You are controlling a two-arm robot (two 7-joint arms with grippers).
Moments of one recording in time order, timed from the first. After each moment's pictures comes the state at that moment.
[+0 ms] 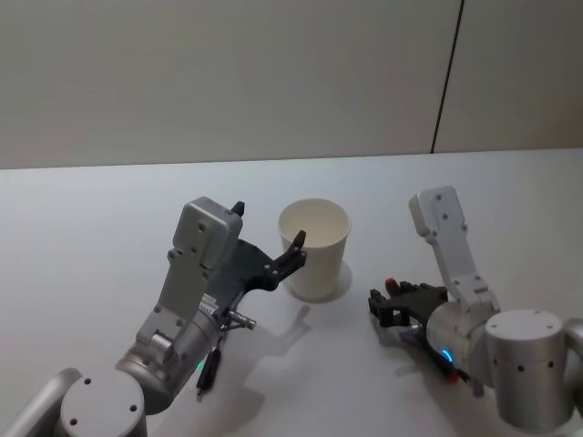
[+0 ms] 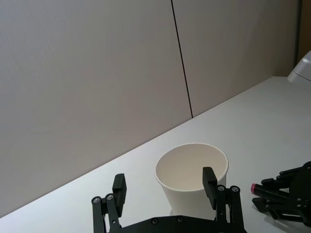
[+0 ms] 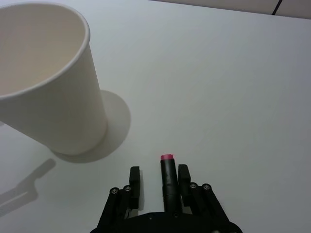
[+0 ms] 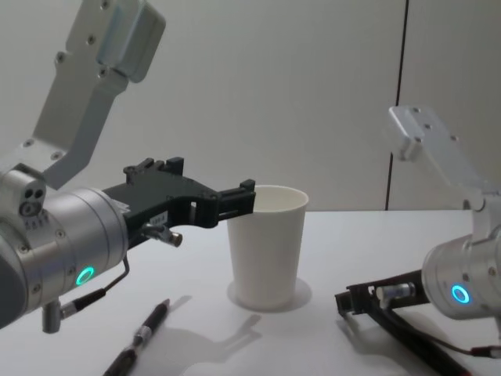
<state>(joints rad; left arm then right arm) -0.24 0.38 0.45 -1.63 -0.20 0.01 -0.01 0.30 0.05 -0.33 -1.51 0.12 0.70 0.01</state>
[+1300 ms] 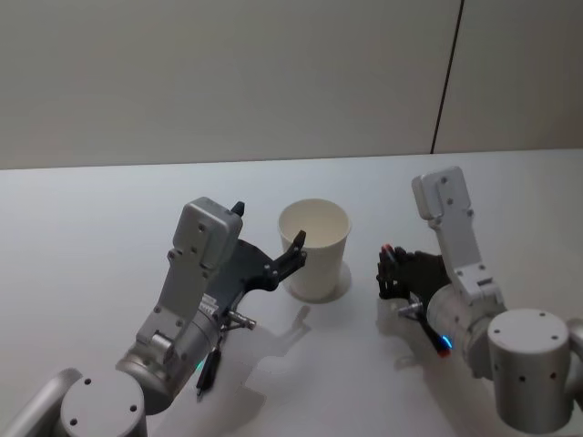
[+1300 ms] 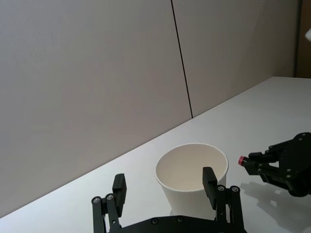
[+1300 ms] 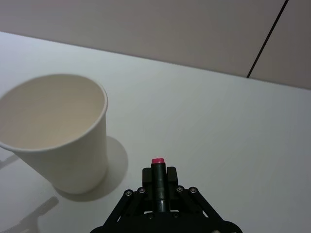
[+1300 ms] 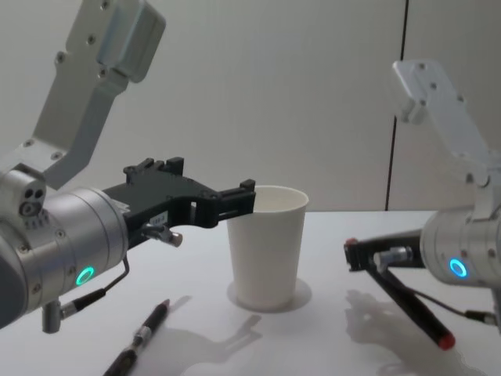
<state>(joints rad) -0.24 0.38 0.45 -1.63 -0.20 0.01 -0.01 0.29 0.05 -0.33 -1.54 0.03 0.55 0.01</state>
